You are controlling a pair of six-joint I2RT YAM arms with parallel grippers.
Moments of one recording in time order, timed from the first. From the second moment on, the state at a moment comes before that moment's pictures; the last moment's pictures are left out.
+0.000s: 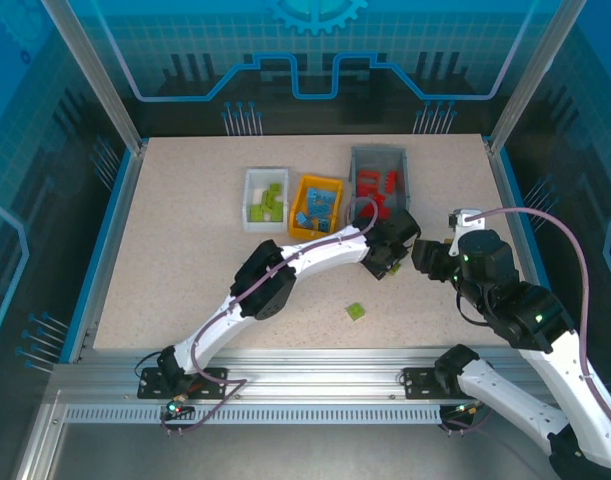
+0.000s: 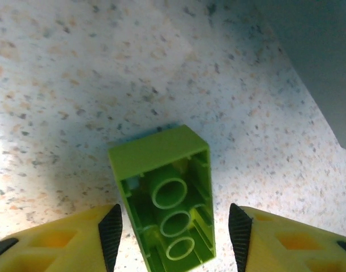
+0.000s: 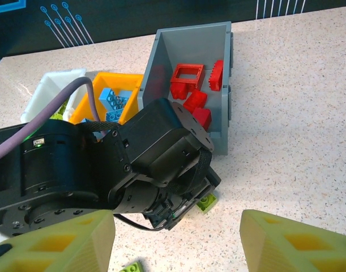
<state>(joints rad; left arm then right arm) -0.96 2.51 2.22 -0.86 -0.04 -1.73 0.56 0.67 1.07 -0.99 0.30 0.45</state>
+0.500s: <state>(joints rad) -0.93 2.41 2.05 -0.93 -0.03 -1.84 0.56 0.66 1.06 -0.98 0.27 0.44</state>
